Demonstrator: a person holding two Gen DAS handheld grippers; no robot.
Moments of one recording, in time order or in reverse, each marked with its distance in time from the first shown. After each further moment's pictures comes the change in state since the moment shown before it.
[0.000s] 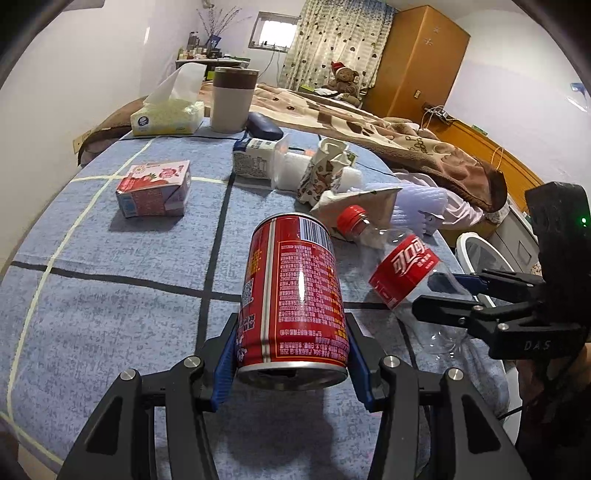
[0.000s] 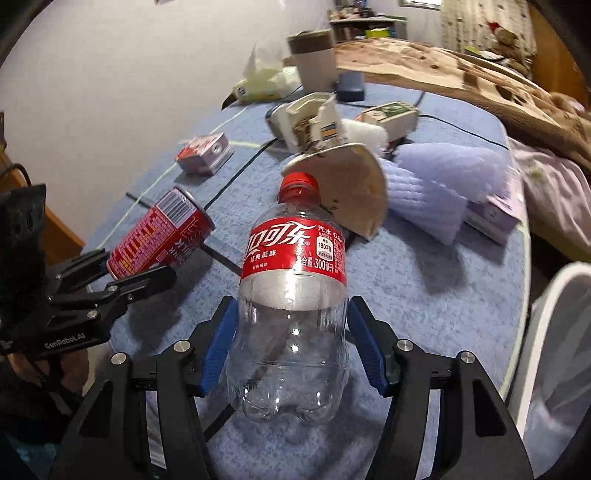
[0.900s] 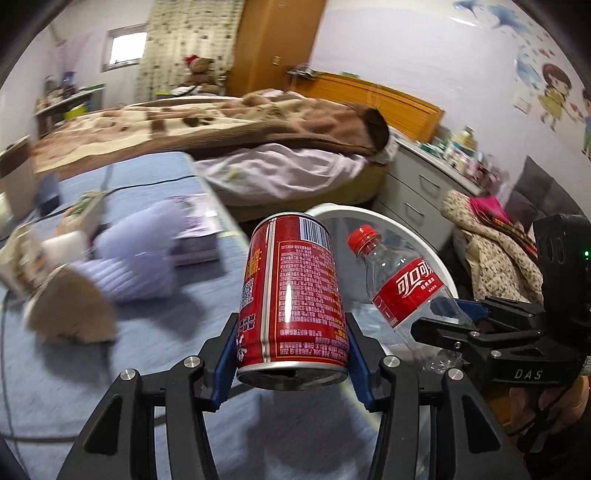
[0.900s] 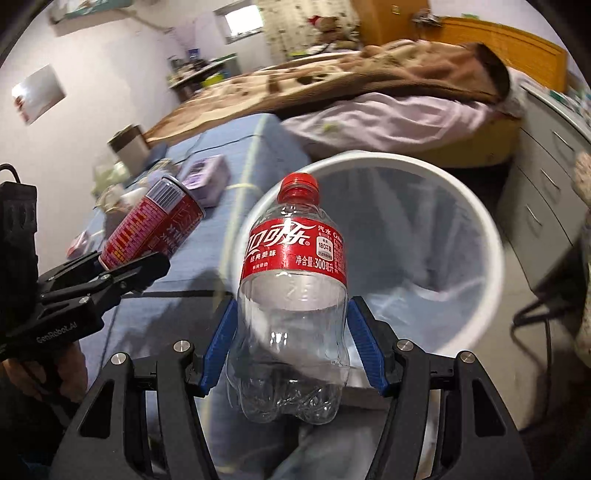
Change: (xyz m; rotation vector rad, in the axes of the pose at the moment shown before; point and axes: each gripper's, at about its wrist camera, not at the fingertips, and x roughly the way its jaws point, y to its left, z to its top) left arm 0.077 -0.222 0.036 0.390 0.068 -0.338; right arm -0.110 -0.128 -0.095 0.480 -0.179 -0.335
